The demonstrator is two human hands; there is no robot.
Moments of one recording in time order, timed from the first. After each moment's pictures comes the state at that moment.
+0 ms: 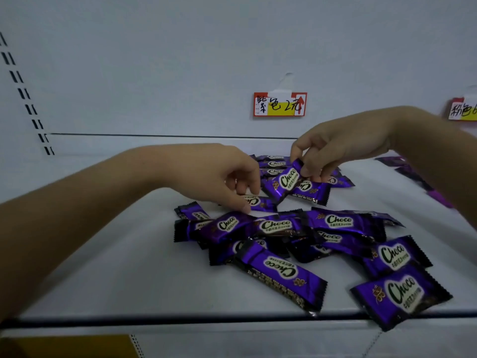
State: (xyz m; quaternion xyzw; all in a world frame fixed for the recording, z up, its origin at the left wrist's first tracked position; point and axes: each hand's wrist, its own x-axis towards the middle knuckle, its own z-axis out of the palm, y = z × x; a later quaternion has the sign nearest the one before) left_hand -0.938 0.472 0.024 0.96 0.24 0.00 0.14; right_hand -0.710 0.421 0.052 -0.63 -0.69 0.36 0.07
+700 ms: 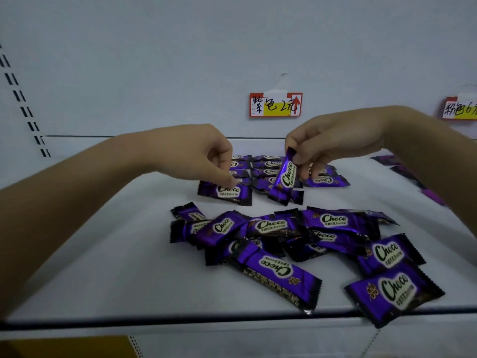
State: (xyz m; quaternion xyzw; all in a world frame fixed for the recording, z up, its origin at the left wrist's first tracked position) left_hand -0.948 0.487 0.033 0.94 0.32 0.07 0.14; right_hand -0.712 0.422 0.051 -0.59 -0.70 0.39 0.13
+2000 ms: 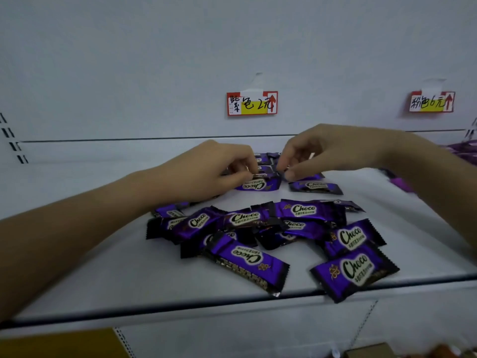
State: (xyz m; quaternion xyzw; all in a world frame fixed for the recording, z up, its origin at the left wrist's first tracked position) left_hand -0.911 0.471 -0.002 0.96 0.17 0.19 0.08; right_hand -0.698 0.381 0.032 -0.62 -0.73 0.21 0.18
